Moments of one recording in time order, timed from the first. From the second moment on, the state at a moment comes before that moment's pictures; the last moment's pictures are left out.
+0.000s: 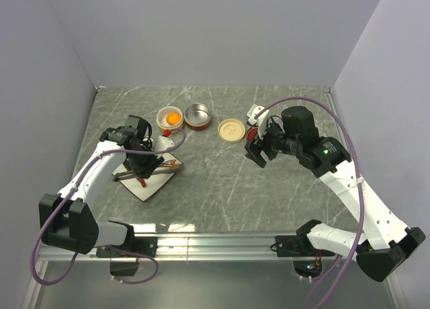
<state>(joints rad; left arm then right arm) -0.23 1.31 1.07 -1.06 0.17 0.69 0.54 1.08 1.25 -0.77 -0.30 -0.39</state>
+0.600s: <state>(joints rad) -0.23 1.30 1.09 -1.08 0.19 0.67 0.54 1.08 1.25 -0.77 -0.30 -0.39</state>
